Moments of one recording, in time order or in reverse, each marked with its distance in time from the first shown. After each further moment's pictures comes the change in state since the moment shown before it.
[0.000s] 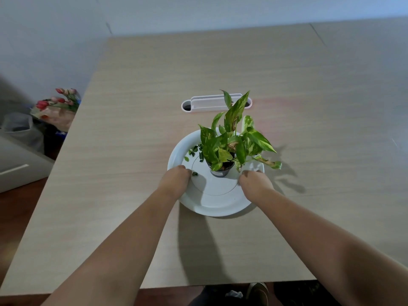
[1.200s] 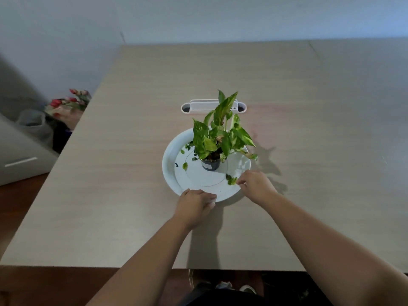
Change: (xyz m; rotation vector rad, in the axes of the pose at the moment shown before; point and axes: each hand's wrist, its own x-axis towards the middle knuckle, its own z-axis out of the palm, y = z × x) left_hand -0.087 0.097 0.040 -0.404 0.216 0.098; right_hand -0.052 0.030 0.007 0.768 0.142 0.126
